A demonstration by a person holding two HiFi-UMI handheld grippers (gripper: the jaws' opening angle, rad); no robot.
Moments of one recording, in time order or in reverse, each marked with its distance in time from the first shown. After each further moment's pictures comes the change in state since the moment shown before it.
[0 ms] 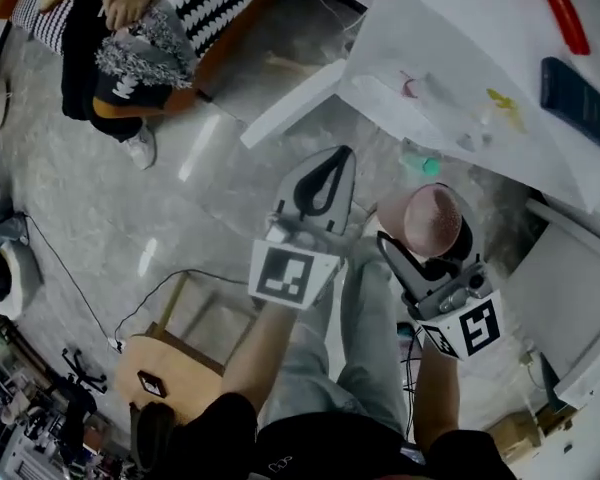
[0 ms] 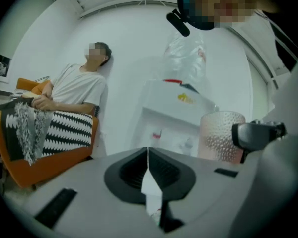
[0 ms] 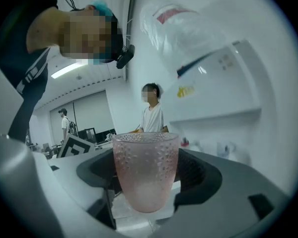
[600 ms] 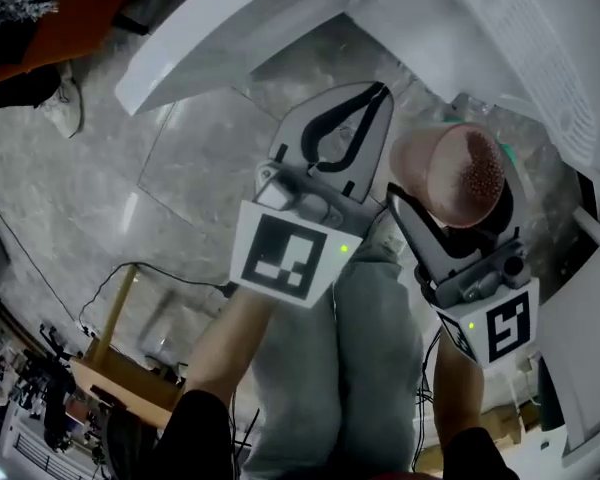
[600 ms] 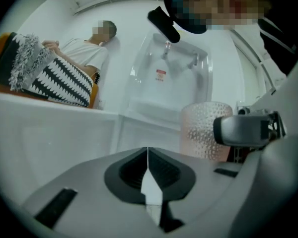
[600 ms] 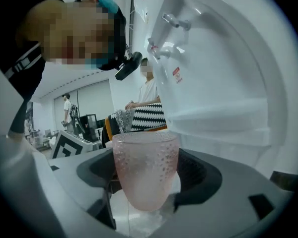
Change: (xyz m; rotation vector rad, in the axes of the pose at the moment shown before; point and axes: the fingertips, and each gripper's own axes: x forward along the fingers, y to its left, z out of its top) left arm 0.101 0.073 -0.275 0.115 0.022 -0.074; right arm 0.060 -0.104 -0.281 -0.087 0.055 0.024
